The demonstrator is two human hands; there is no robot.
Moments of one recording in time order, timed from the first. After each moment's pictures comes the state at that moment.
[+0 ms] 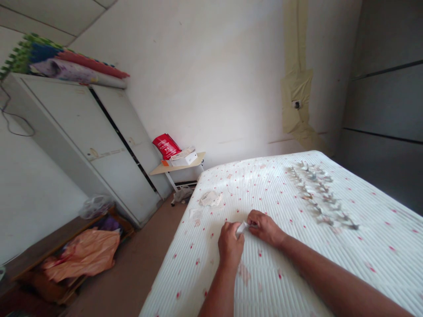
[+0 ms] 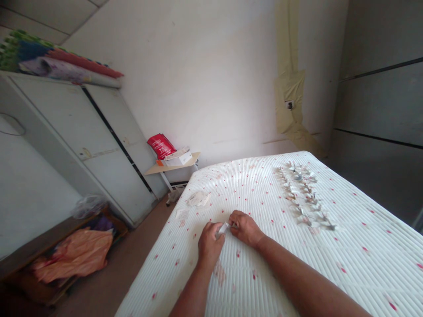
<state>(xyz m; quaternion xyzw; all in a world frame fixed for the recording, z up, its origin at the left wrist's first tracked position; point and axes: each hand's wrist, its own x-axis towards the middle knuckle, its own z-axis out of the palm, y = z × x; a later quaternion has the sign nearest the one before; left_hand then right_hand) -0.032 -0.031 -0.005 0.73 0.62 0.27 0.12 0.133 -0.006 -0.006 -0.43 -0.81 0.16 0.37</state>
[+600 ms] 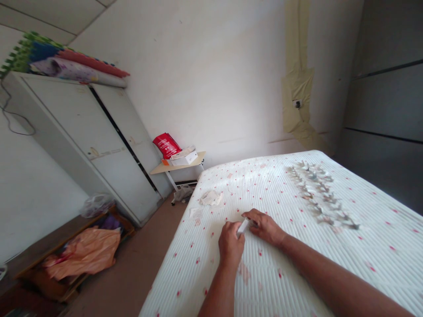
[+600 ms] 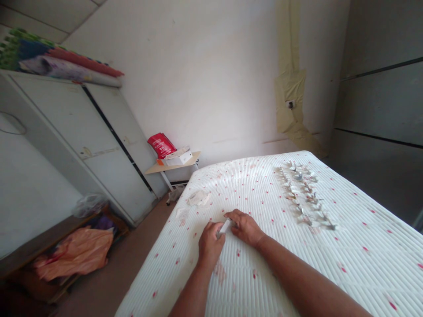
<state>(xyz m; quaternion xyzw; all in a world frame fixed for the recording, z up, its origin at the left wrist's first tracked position) -0.031 -0.032 -0.004 0.73 0.63 0.24 0.13 0.133 -0.005 -0.009 -0.43 -0.80 0.20 0.36</state>
